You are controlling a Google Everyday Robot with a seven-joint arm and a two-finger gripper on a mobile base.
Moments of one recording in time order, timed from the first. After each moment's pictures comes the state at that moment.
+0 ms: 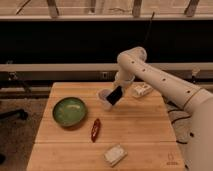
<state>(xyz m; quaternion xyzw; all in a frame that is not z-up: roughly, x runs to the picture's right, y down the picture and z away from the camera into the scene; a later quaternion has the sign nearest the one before) 0.093 0.017 0.818 -0.23 -0.18 -0.37 0.88</state>
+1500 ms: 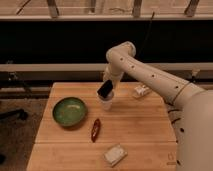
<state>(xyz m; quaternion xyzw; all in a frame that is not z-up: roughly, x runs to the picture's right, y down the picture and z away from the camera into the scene) 0.035 -0.029 0.824 -0.15 -0.18 -0.44 0.87</state>
